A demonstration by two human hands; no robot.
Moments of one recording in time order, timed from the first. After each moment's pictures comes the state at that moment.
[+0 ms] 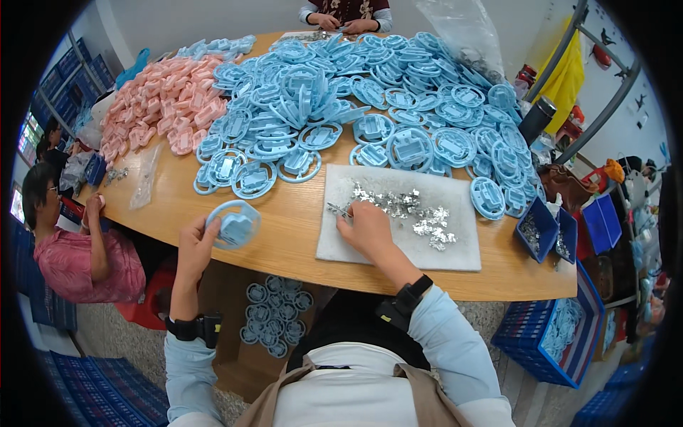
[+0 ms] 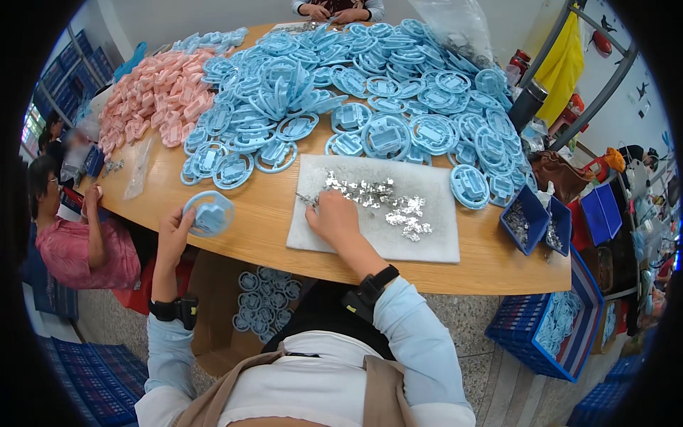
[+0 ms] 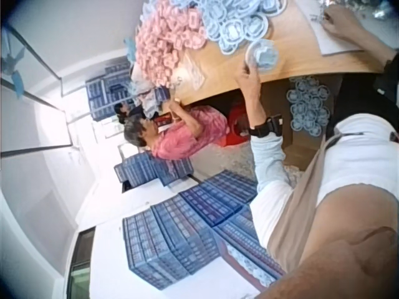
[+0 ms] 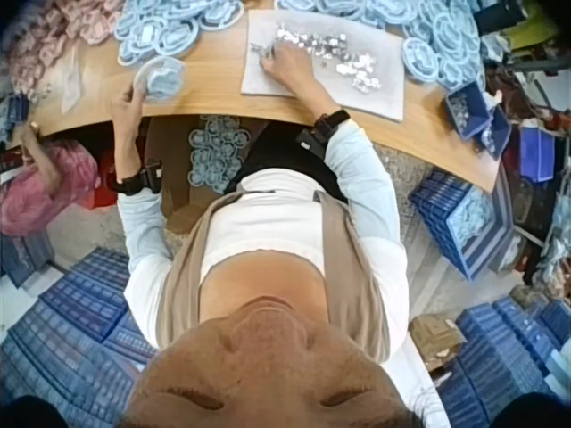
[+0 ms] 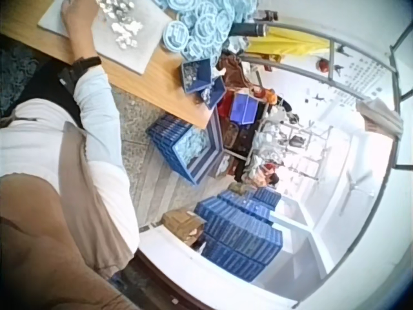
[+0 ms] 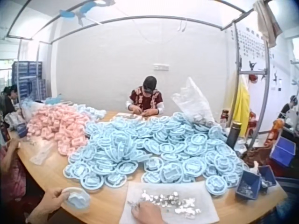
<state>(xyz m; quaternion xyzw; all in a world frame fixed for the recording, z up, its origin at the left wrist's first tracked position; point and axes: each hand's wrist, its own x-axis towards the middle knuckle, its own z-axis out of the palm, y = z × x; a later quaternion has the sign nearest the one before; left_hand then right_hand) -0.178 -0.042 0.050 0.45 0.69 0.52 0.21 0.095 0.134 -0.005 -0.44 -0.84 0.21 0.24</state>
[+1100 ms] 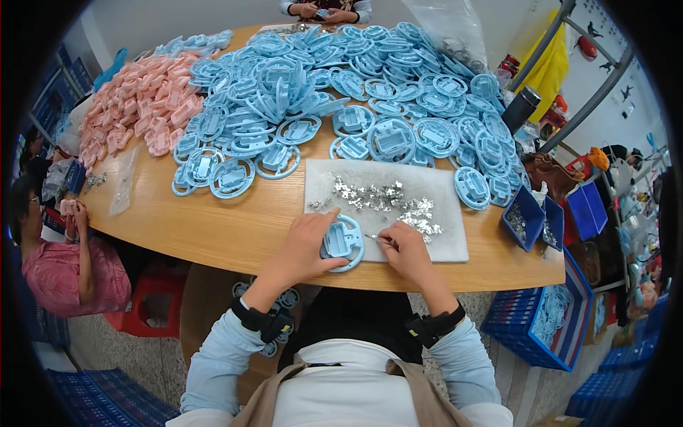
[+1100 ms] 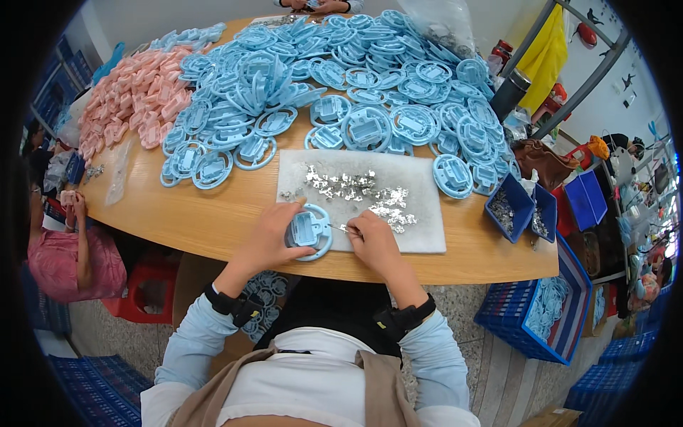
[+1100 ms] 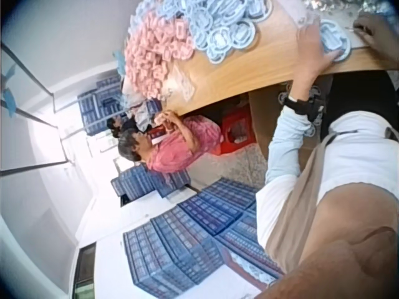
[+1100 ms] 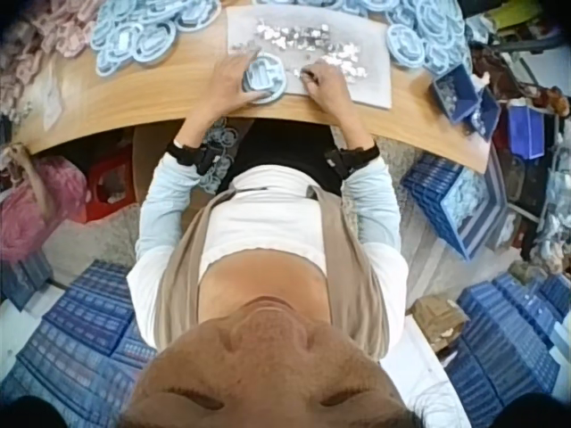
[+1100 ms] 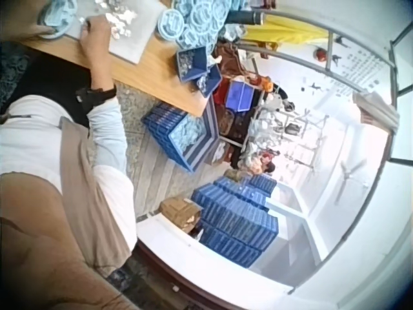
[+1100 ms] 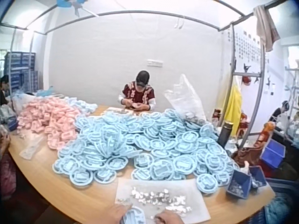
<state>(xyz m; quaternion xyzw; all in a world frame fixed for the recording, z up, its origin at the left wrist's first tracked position) -0.023 0.042 0.019 0.75 0.56 0.32 0.14 0.206 0.112 0.004 -0.39 -0.83 0.27 0.29</state>
